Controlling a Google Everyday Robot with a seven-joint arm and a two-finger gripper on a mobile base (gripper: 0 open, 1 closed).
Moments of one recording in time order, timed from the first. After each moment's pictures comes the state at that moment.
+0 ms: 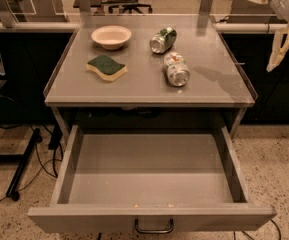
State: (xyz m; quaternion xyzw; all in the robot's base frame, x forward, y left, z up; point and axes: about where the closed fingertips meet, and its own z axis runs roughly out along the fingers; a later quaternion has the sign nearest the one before) arm 0.600 -0.244 0.996 -0.85 0.41 -0.04 0.32
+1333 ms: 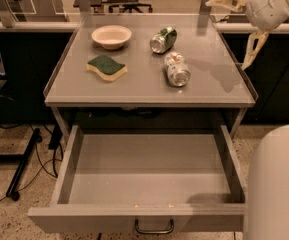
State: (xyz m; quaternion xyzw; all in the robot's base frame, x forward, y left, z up) arm 0.661 -0.226 0.959 -0.86 0.36 -0.02 0.36
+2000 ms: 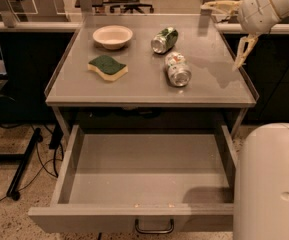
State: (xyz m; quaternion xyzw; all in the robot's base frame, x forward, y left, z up) arm 0.687 -0.217 0.942 -0.85 0.35 -0.02 0.38
